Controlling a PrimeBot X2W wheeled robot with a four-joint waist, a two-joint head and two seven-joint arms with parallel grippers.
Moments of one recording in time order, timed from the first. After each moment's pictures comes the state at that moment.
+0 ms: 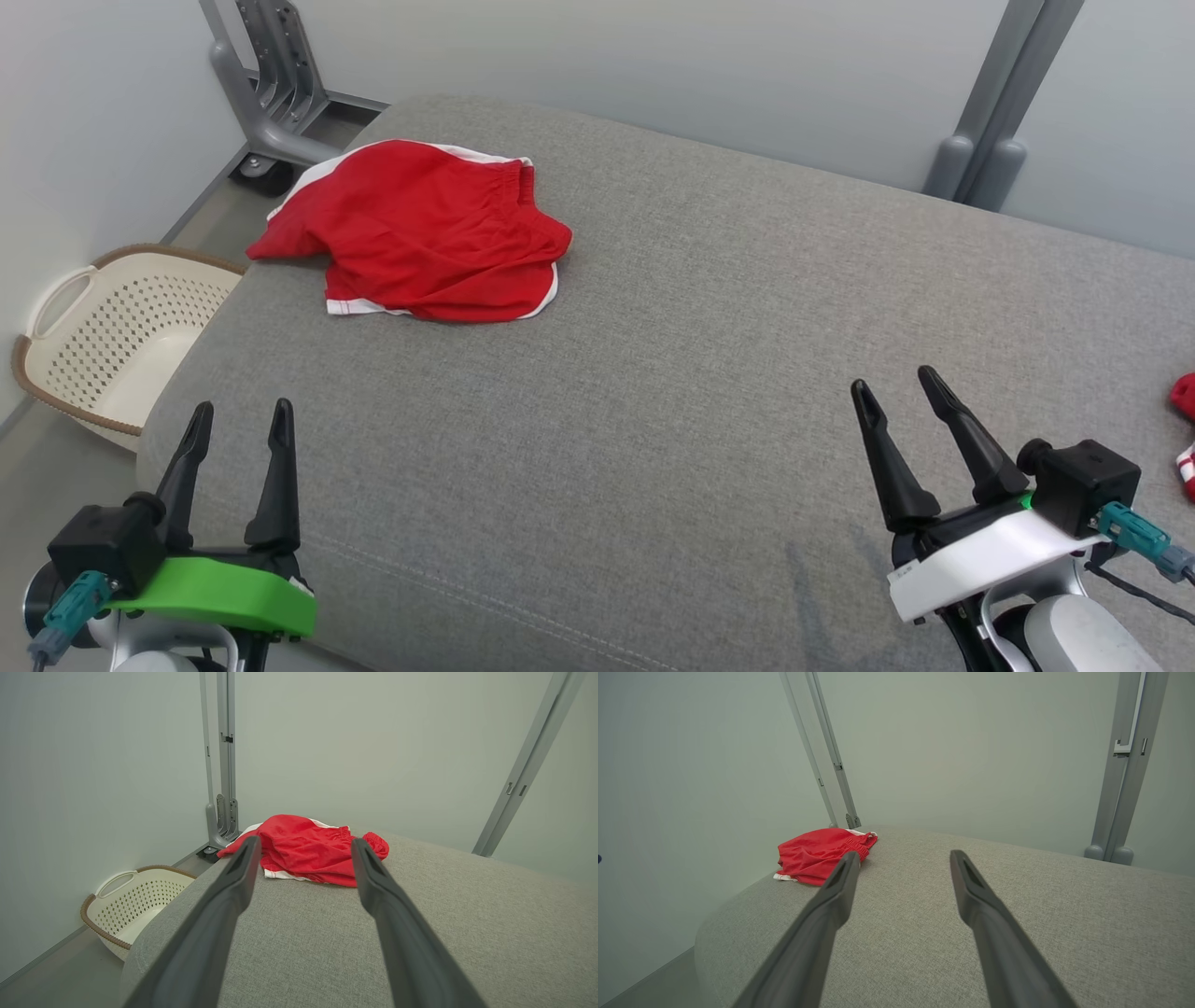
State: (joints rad) left arm 0.00 0.30 -0.26 0.00 -0.56 0.12 -0.25; right arm 0.07 -0.26 0.36 -0.12 0.44 -0.07 -0.18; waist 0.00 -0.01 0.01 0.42
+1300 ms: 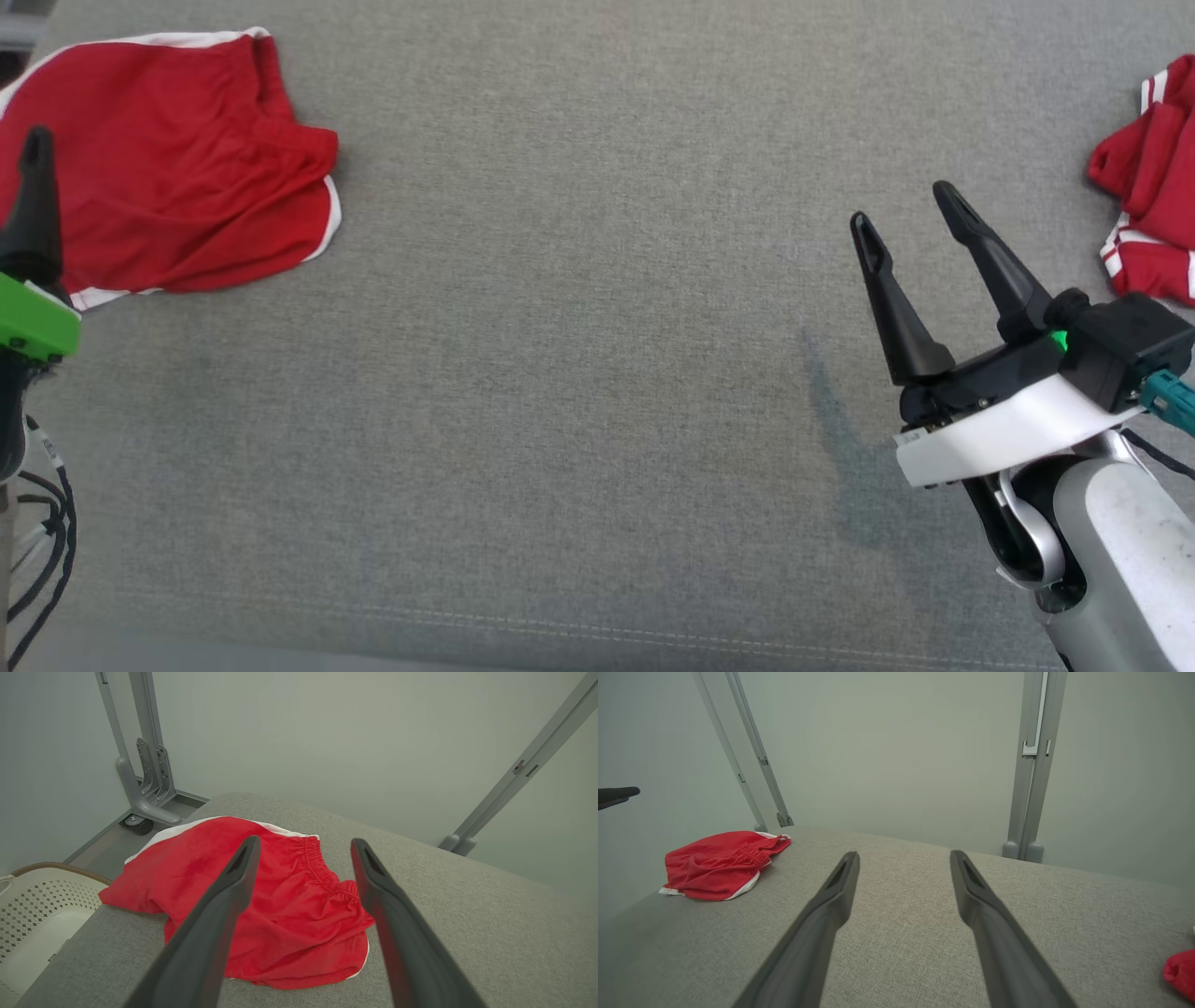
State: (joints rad) left arm -0.46 0.43 -0.10 0.18 -0.84 0.05 0.08; right arm -0.16 -0.31 0.36 -0.25 0.33 -0.08 -0.08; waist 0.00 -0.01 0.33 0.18
